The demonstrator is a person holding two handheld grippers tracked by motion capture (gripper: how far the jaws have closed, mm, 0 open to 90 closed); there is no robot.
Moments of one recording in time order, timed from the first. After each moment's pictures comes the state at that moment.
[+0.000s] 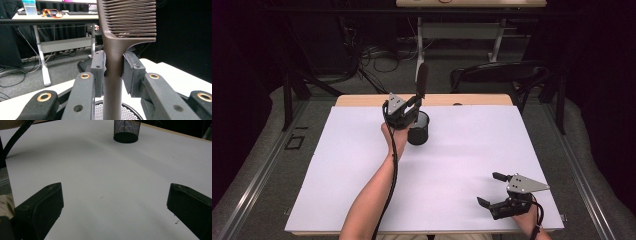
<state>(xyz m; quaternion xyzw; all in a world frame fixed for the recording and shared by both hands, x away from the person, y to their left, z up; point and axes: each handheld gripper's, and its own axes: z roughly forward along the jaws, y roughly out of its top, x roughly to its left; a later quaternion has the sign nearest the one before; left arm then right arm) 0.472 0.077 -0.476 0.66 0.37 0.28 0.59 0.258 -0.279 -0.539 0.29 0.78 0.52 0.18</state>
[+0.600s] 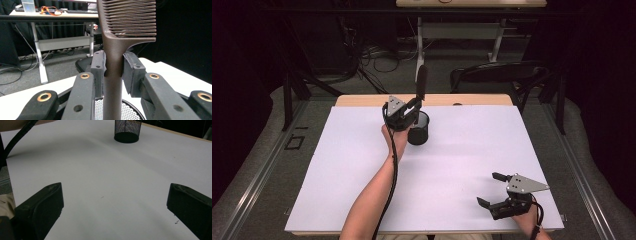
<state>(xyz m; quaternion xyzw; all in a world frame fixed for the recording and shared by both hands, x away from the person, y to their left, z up) 0.473 0.079 -0.484 0.66 0.37 0.27 0.60 0.258 -0.279 -0.539 0.29 0.79 0.51 0.18</state>
